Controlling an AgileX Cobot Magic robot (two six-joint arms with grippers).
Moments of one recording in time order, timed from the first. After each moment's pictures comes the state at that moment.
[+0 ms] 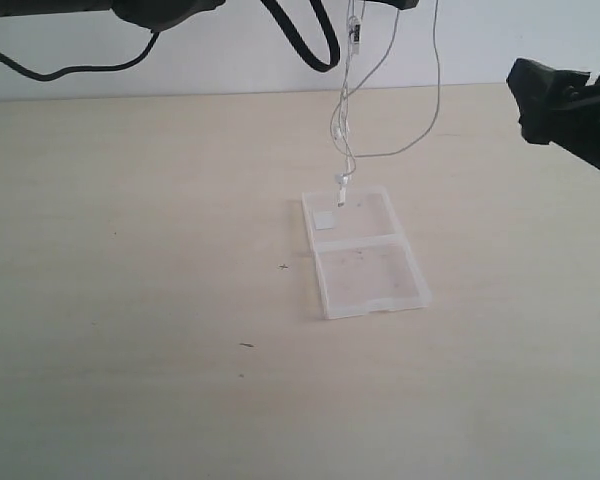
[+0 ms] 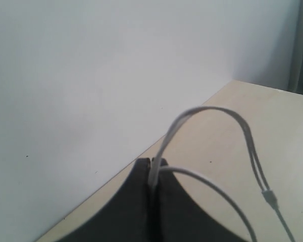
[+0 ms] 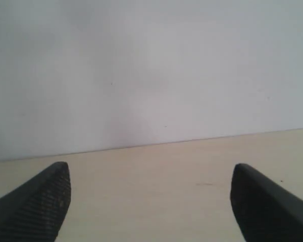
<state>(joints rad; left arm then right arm) -0.59 1.86 -1.51 0.52 -0.05 -0.35 0.17 1.35 -0.35 -0.04 -0.81 0.28</state>
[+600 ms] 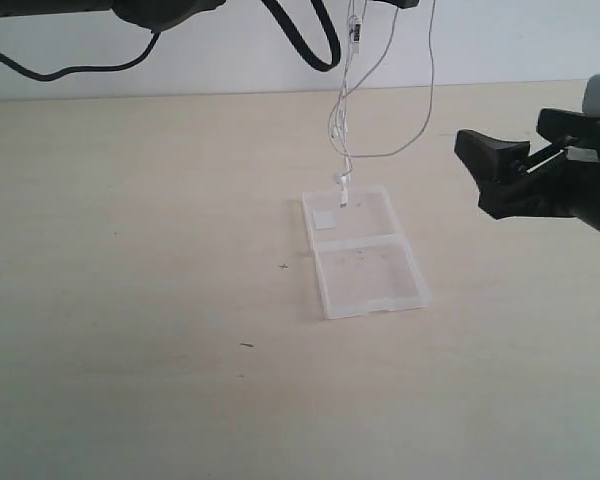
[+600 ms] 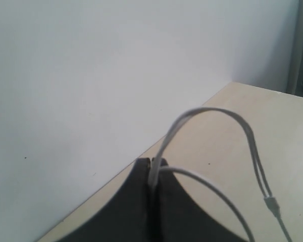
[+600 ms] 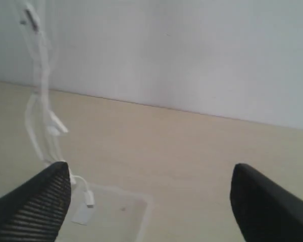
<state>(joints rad) -0.59 1.86 -1.51 0.52 -0.06 -0.36 0.17 1.39 -0.31 -0.34 -0.84 0.24</state>
